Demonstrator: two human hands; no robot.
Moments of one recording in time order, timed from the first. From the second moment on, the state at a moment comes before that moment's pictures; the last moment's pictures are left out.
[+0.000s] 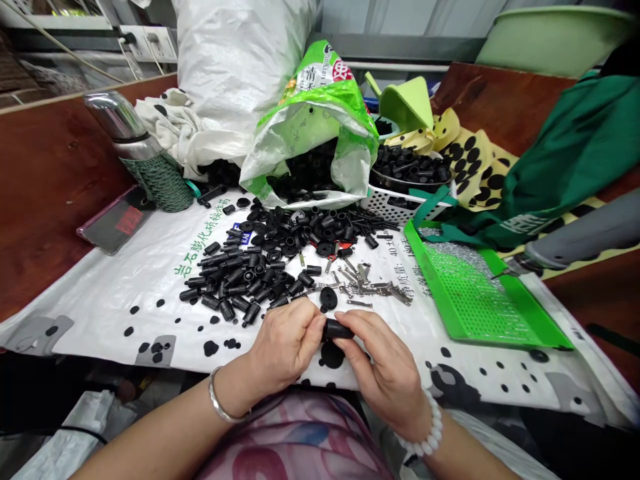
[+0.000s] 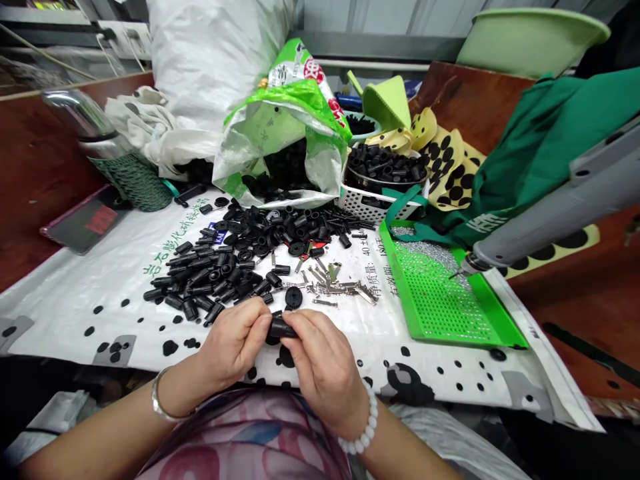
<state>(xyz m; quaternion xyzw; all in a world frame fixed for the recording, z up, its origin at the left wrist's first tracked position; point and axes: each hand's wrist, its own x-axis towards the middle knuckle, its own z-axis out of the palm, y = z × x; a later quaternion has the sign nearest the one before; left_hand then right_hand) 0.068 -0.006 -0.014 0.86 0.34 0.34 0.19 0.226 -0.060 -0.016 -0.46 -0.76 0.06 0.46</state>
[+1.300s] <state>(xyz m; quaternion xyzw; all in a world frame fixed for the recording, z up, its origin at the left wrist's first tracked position) 0.076 -0.014 -0.008 0.88 0.34 0.29 0.14 0.227 -0.071 -0.017 -0.50 -0.66 0.28 0.49</state>
